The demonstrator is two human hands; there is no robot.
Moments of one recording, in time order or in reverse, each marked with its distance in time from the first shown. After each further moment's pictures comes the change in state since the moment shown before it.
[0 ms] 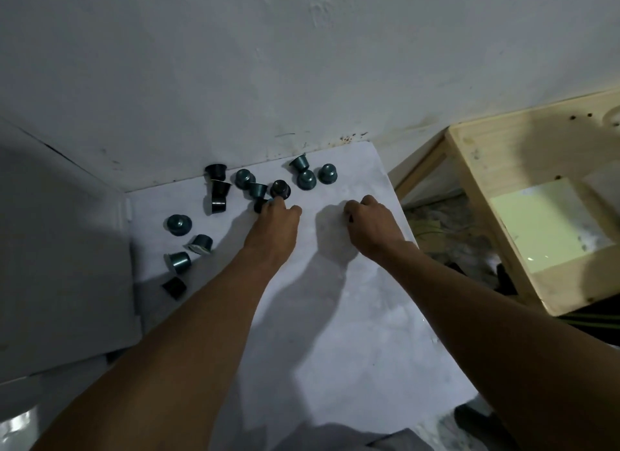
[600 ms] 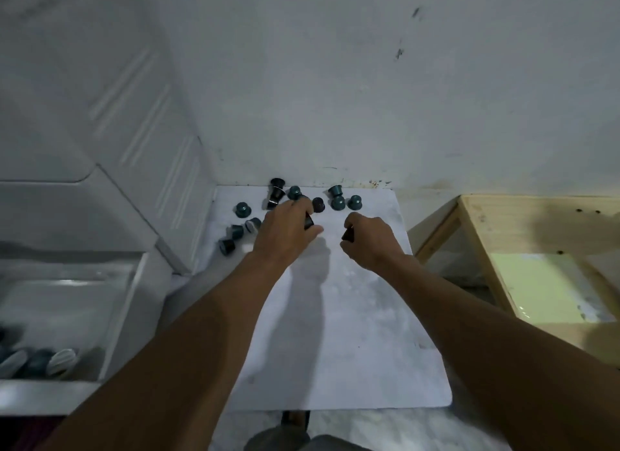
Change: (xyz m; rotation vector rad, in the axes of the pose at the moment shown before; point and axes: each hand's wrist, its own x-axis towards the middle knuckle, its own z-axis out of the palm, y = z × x) left_hand -0.139 0.059 -0.087 -0.270 0.467 -0.243; right_hand -0.105 -0.039 -0.052 0.008 0.134 -0.290
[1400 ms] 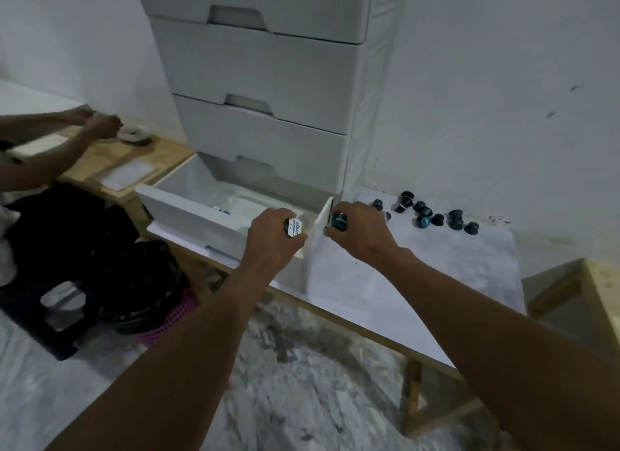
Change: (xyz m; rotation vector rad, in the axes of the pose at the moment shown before) left_hand -0.296 -0.103 -0.160 -0.088 0.424 -0.447; right_hand -0.181 -0.242 0.026 0.135 0.073 -0.591
